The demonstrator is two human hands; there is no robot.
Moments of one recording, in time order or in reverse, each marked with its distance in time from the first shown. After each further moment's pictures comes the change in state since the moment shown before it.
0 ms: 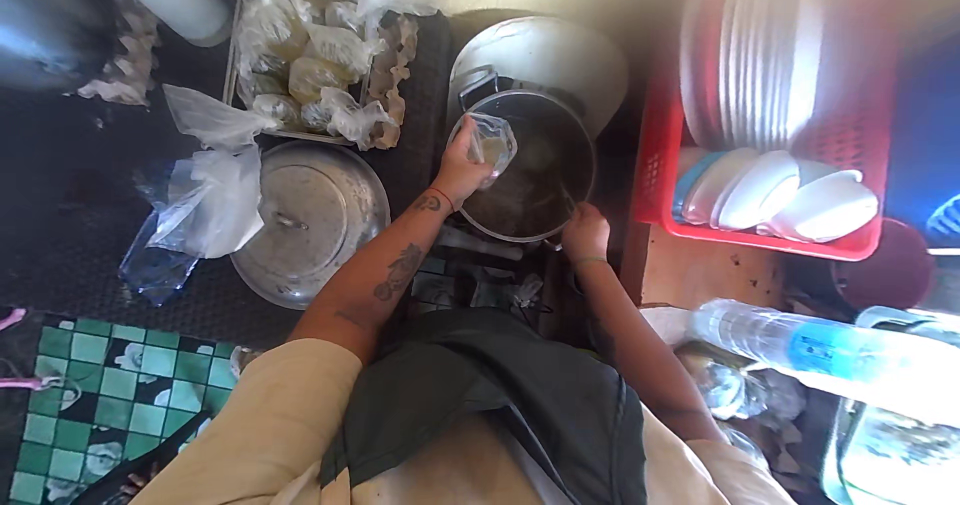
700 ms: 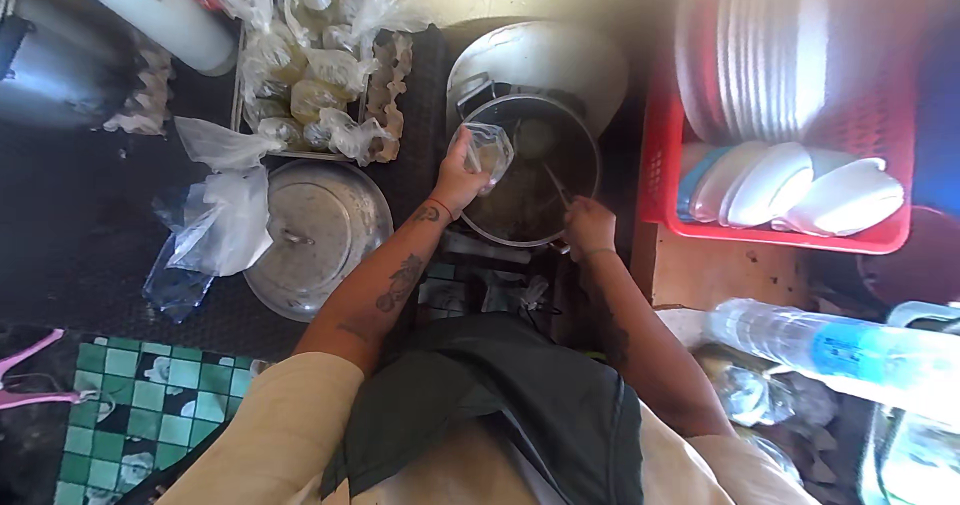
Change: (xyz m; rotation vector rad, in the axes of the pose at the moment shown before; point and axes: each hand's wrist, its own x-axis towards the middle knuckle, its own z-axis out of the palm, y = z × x) left_hand 0.002 -0.003 -0.001 0.042 0.007 -0.016; right_hand 0.015 -0.010 0.003 0.722 -0.053 0.212
